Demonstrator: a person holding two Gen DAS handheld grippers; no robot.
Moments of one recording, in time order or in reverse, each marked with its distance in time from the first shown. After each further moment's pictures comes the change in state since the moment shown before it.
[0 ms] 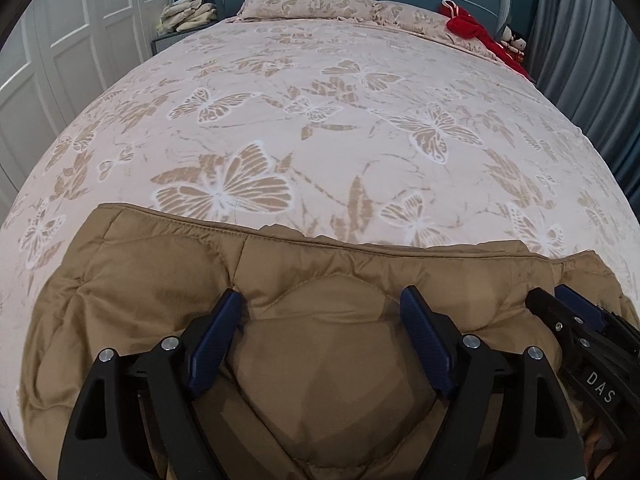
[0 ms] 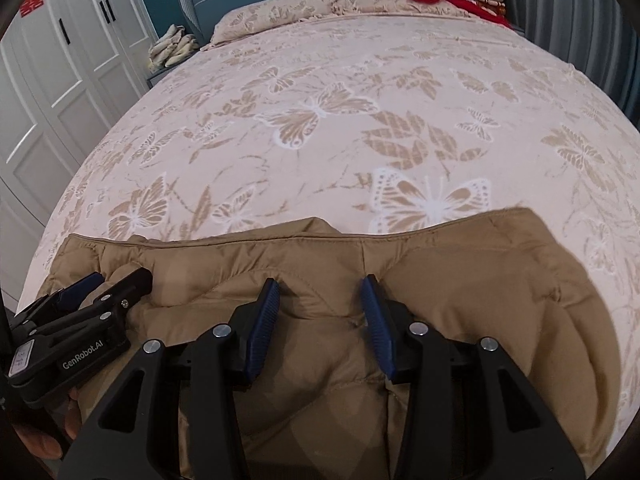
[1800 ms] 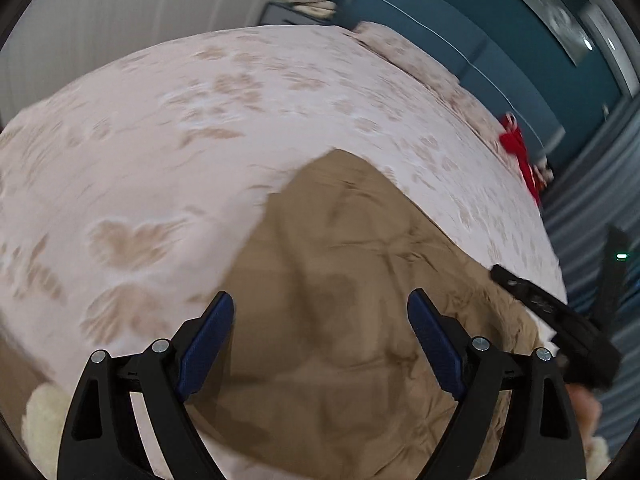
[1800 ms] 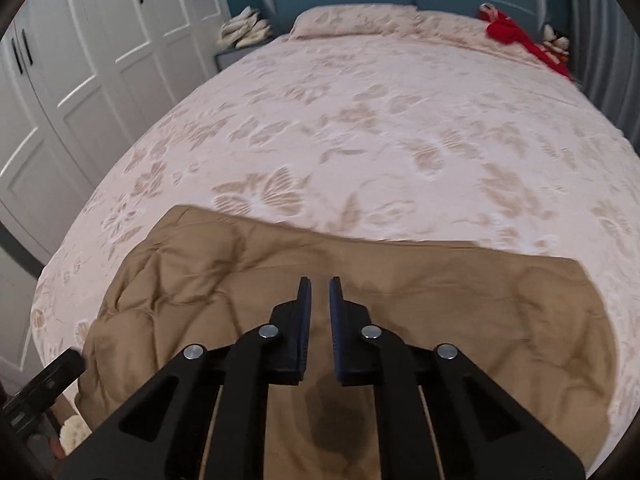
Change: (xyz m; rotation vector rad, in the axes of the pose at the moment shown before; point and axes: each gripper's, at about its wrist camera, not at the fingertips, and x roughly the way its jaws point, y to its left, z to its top) left arm -0.146 0.166 -0.105 -0.523 -0.077 -0.131; right arm -0.043 0.137 -0.002 -0.210 0.007 0.101
